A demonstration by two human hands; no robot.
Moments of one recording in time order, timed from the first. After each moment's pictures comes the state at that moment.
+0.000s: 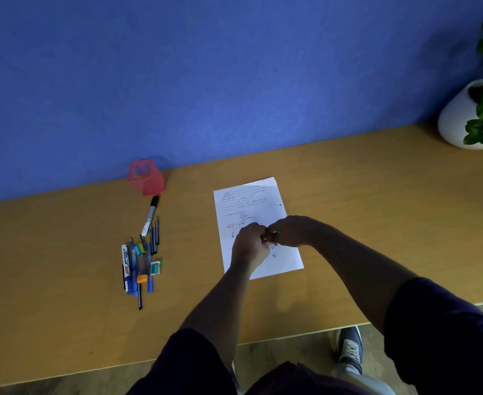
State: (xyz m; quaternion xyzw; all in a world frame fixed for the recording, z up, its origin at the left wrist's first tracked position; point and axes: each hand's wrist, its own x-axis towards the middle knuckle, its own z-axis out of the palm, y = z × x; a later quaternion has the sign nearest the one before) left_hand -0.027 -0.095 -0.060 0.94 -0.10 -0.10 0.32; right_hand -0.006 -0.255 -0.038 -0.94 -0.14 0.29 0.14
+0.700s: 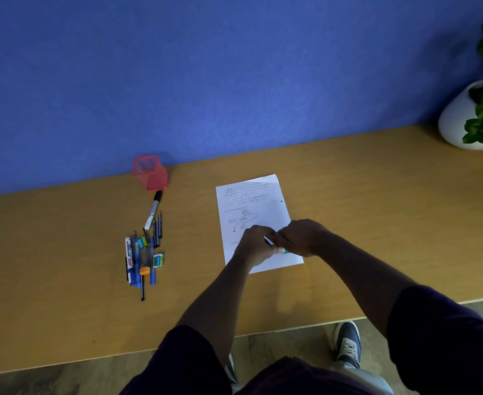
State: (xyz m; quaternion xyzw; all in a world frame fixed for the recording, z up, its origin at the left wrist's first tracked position) left_hand -0.036 -0.094 -0.055 0.89 -0.08 -0.24 0.37; right_hand -0.042 -0.259 -0.042 -0.96 -0.18 0.20 0.06
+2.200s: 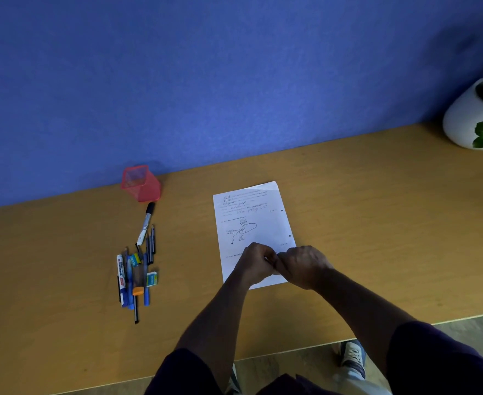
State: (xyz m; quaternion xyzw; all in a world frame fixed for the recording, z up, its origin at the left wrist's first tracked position) left_hand -0.025 -0.097 -0.075 0.89 -0.09 -0.30 0.35; right_hand -0.064 -0.262 -0.102 -0.97 -0.21 -0.06 0.03
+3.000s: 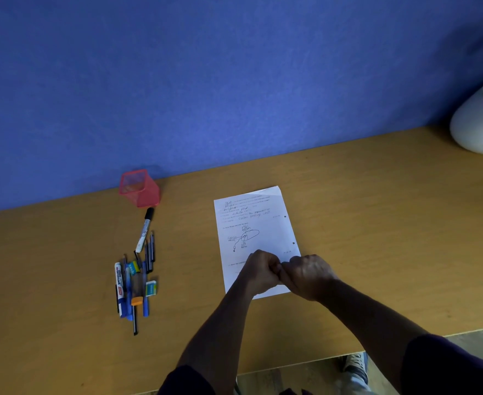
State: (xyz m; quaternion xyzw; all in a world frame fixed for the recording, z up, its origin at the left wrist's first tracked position) left_hand -0.018 -0.097 -0.096 0.90 -0.13 -0.27 0.32; right_hand -0.065 -0.262 -0.096 -0.97 -0.21 -0.08 0.08
